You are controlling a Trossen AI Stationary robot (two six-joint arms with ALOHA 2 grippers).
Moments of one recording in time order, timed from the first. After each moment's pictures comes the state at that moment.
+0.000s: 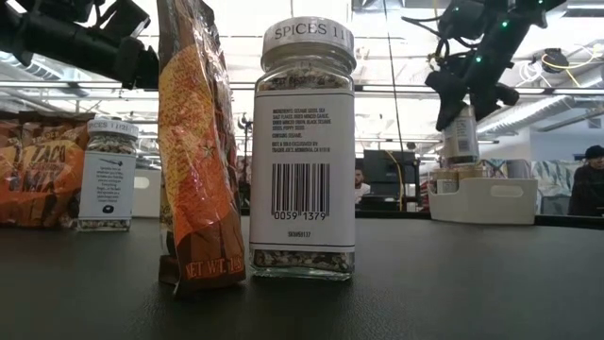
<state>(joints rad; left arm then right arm) 0.22 0.52 0.30 0.07 -0.24 0.27 -0.63 1.03 0.89 -0.74 0.37 0.38</state>
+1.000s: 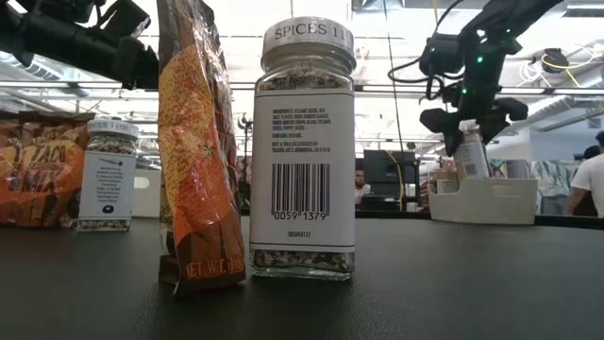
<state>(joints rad) 0.22 0.52 0.30 0.07 -0.21 0.27 -0.69 1.24 0.89 -0.77 0.60 0.67</state>
